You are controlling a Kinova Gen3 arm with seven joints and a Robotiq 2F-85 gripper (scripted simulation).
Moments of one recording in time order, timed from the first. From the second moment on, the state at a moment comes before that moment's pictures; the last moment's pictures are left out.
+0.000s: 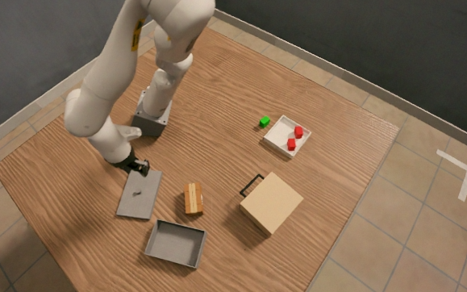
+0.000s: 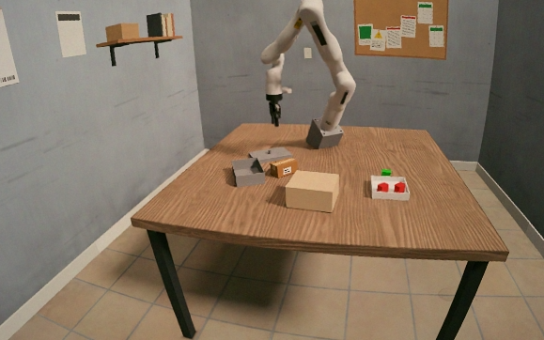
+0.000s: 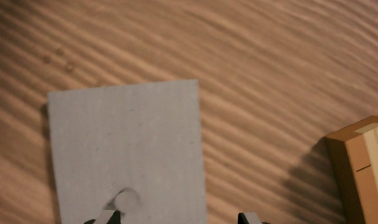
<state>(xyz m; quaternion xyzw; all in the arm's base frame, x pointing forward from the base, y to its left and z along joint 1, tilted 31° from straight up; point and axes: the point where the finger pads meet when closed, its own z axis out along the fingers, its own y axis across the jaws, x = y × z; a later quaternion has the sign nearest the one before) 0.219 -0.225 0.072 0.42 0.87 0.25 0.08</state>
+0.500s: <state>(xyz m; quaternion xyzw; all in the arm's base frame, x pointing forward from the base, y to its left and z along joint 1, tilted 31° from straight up) 0.207 -0.257 0.052 0.40 0.88 0.25 0.09</state>
